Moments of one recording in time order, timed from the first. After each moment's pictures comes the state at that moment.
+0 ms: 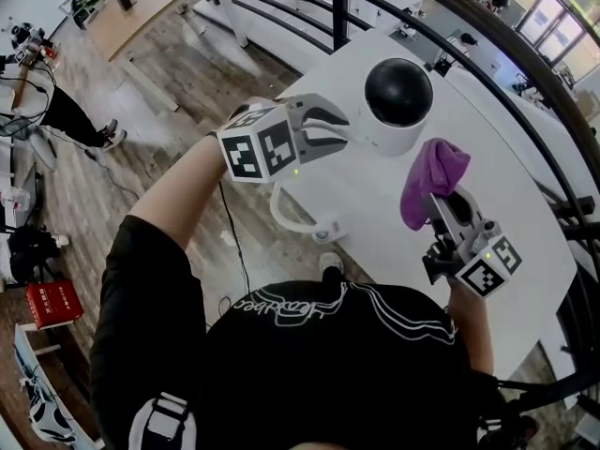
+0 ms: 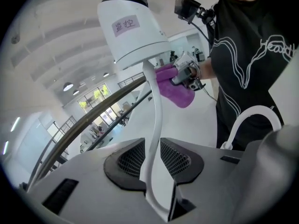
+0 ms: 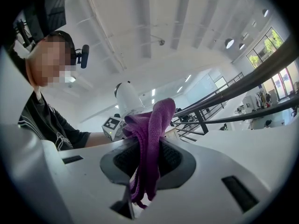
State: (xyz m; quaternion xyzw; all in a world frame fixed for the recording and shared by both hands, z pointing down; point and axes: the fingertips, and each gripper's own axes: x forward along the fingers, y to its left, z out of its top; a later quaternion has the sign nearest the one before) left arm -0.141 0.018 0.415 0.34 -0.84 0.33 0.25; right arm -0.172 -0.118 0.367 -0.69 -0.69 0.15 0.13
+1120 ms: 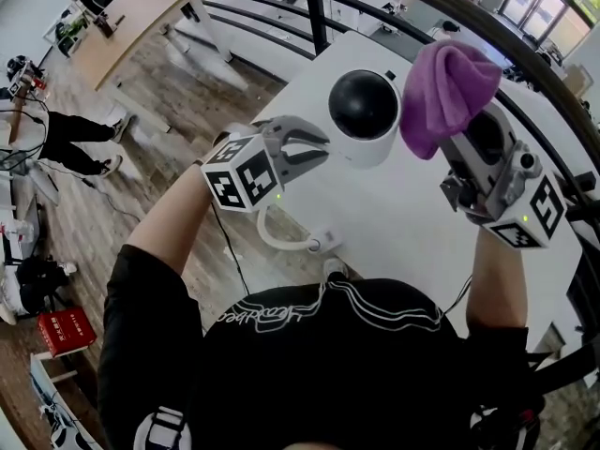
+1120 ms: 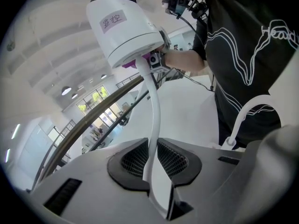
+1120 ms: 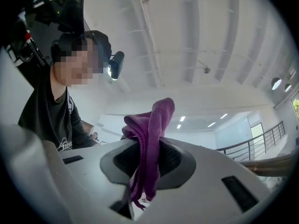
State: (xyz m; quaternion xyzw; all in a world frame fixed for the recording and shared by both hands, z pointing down) left arm -0.149 0.016 0.421 0.34 -0.83 0.36 0.24; right arm -0.194 -0.081 0.206 -0.77 -0.61 0.08 -0.15
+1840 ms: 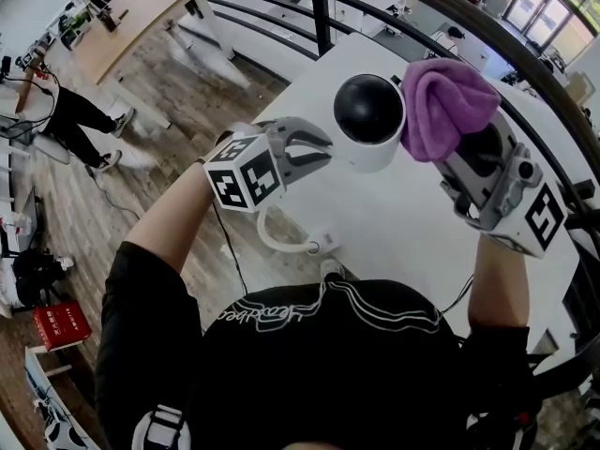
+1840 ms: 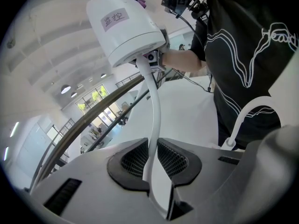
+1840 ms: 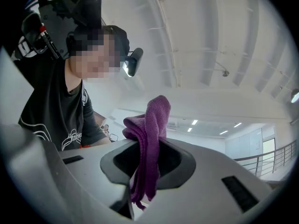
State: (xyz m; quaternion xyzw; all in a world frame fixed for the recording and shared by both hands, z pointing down) left arm -0.150 0.017 0.424 0.35 -0.83 0.36 0.24; right arm -0.165 -0.072 0.203 -0.81 -0.55 0.02 -0.20
